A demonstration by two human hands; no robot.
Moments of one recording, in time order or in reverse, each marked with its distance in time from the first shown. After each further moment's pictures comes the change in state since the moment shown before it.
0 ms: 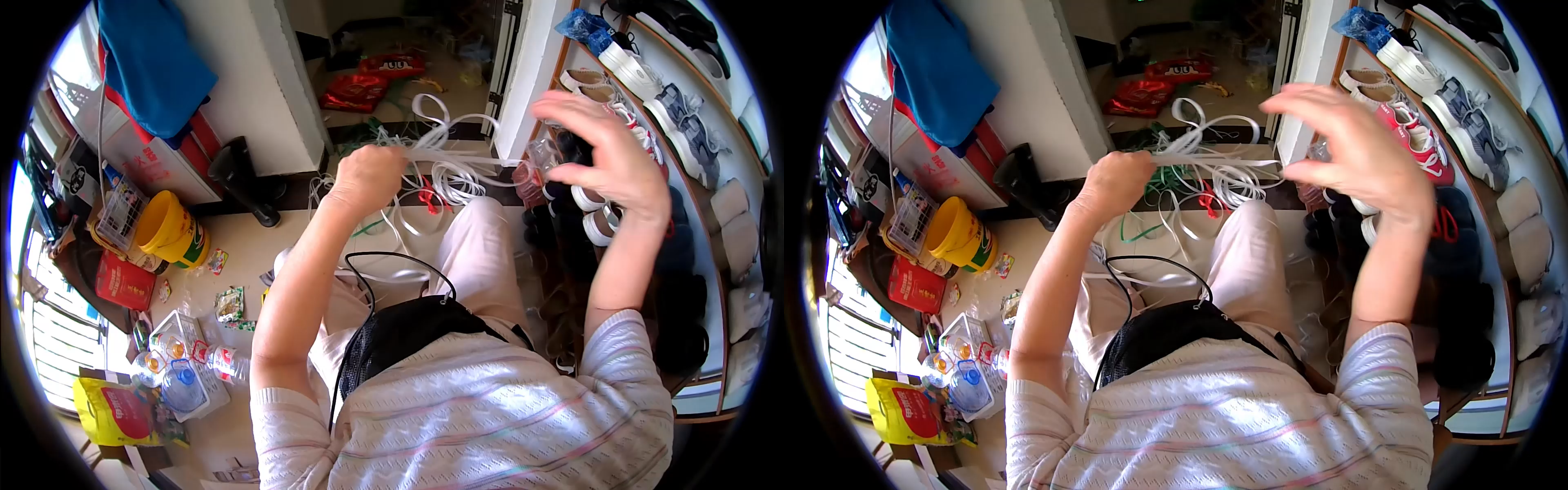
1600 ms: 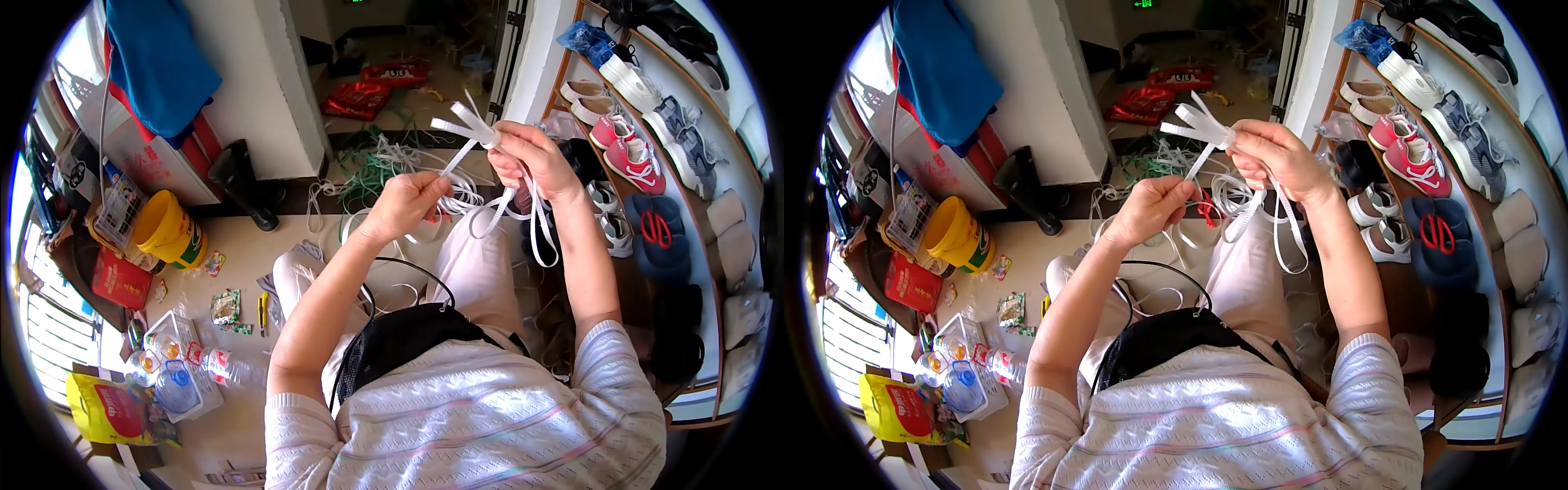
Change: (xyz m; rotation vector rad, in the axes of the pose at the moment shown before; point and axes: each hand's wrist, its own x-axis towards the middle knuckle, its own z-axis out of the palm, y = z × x) left_hand -0.011 0.023 0.031 -1.147 0.011 0.029; right_hand 0.037 0.036 0.102 1.448 -0.079 0.230
